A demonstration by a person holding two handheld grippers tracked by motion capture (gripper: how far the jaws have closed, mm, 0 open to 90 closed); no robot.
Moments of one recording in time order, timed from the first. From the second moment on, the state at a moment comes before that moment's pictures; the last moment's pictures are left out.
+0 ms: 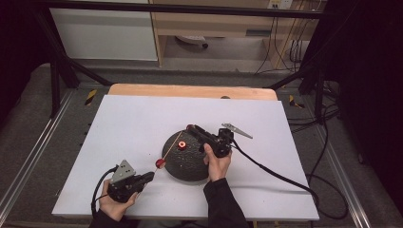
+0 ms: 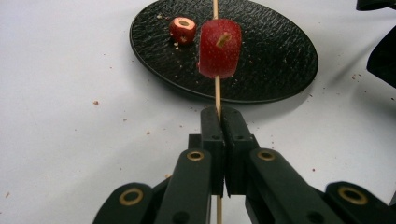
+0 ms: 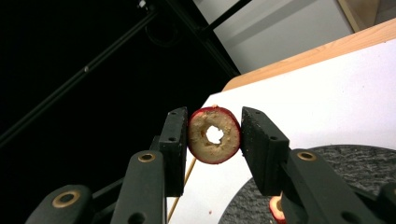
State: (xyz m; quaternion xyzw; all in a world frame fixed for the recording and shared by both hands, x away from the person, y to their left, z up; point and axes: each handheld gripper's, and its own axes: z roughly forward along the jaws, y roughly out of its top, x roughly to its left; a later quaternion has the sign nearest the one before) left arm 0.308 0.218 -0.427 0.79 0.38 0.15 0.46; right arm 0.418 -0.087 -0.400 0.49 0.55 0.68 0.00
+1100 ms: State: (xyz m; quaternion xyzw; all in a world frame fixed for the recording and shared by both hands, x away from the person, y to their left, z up) left arm 0.306 0.213 -0.428 0.80 0.37 0.15 0.46; right arm 0.419 -0.073 -0.419 0.50 0.48 0.72 -0.04
